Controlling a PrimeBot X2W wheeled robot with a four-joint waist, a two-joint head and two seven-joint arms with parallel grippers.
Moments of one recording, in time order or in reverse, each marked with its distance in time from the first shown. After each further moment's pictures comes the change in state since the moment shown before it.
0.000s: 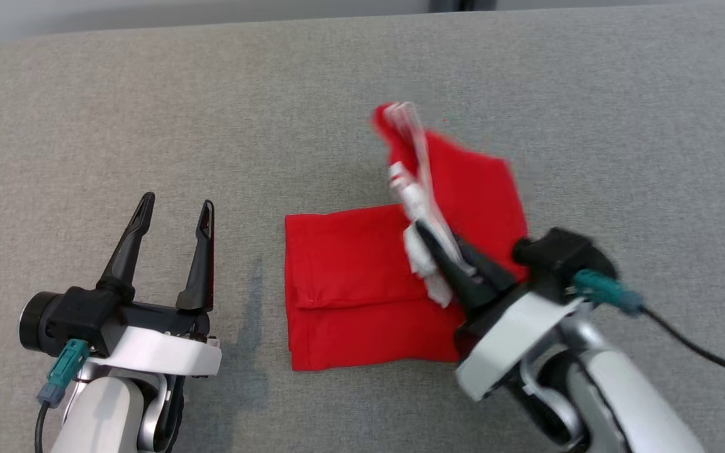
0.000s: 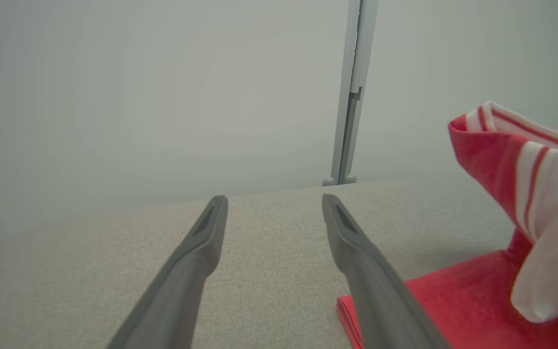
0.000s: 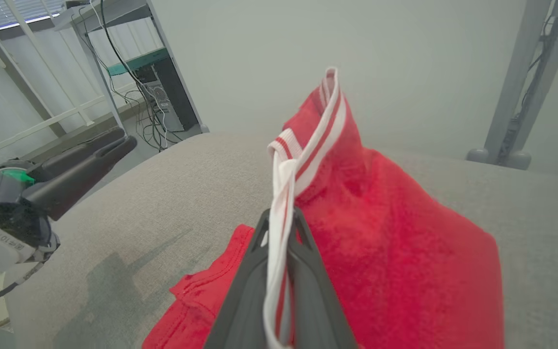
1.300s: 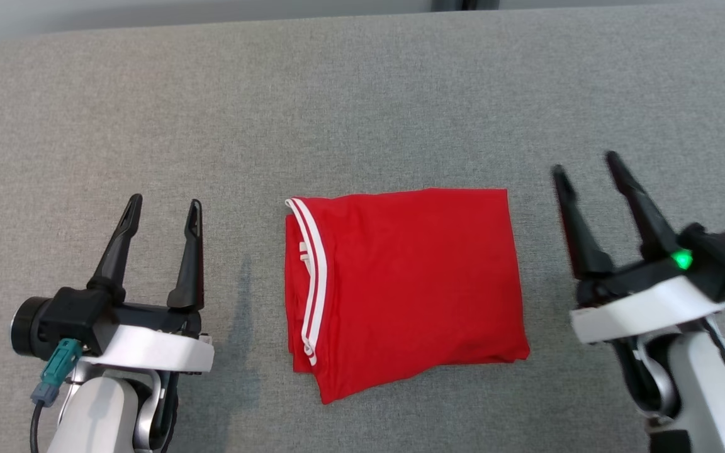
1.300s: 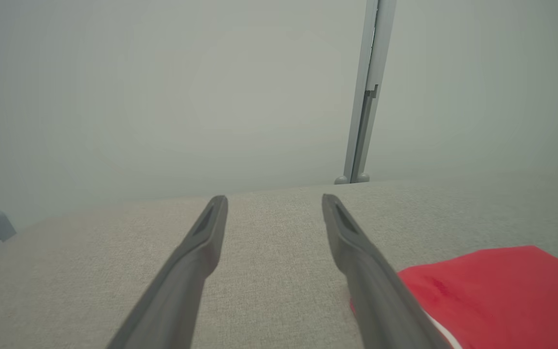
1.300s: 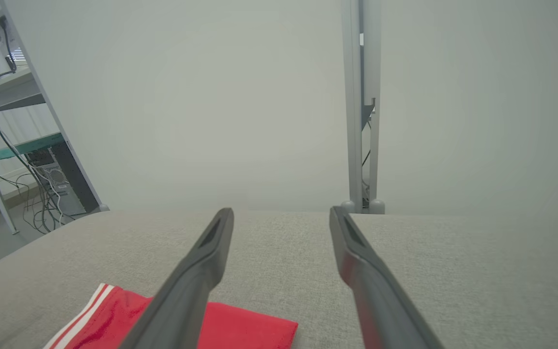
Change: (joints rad) left arm 0.000 -0.026 0.040 0.020 0.019 0.001 0.000; right arm 0.026 -0.032 -0.247 0.134 -0.021 0.000 -0.344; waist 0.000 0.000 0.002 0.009
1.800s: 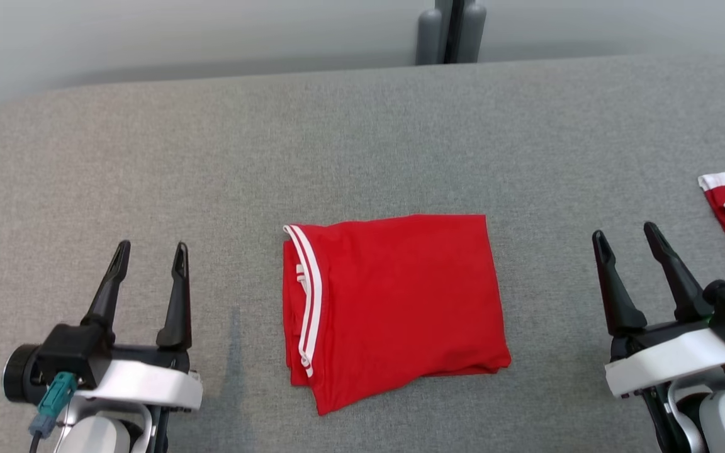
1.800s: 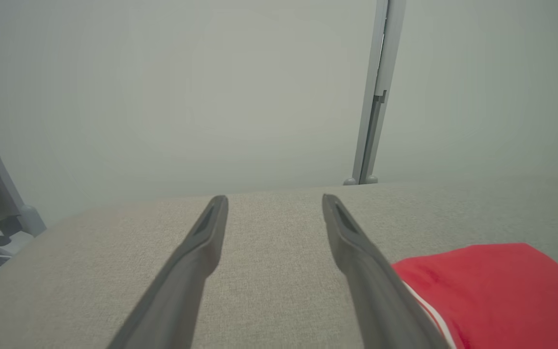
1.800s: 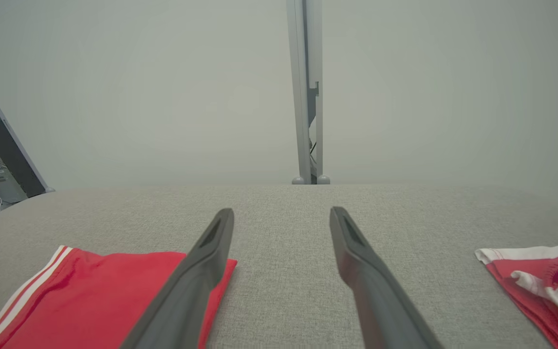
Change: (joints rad) left arm 0.096 0.015 0.021 0.004 -0.012 0.031 0.015; right arm 0.172 -0.020 -0.112 -0.004 -0.028 0.000 0.045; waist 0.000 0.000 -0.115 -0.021
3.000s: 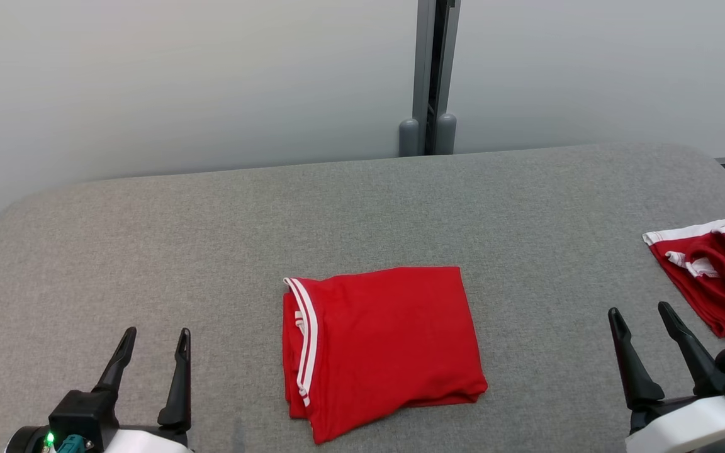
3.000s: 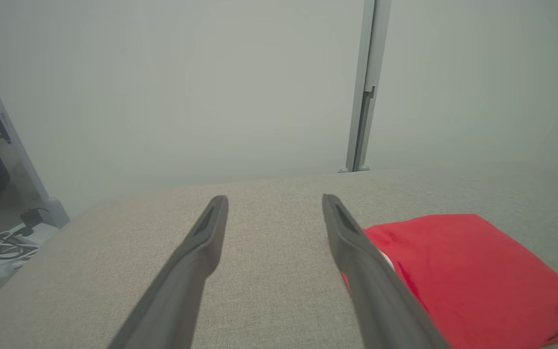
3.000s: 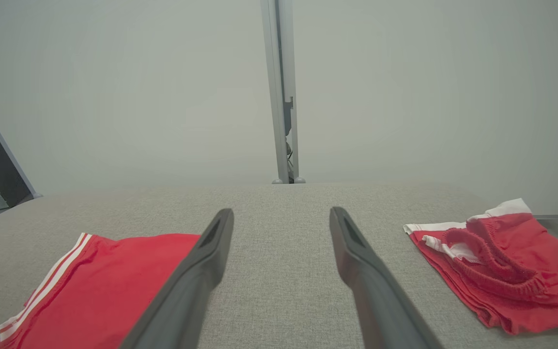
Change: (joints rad) left arm 0.223 0.040 -0.020 -0.109 -0.018 0.053 0.119; right arm 0.221 0.005 -0.064 -0.100 -0.006 0.000 0.098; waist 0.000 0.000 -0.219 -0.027
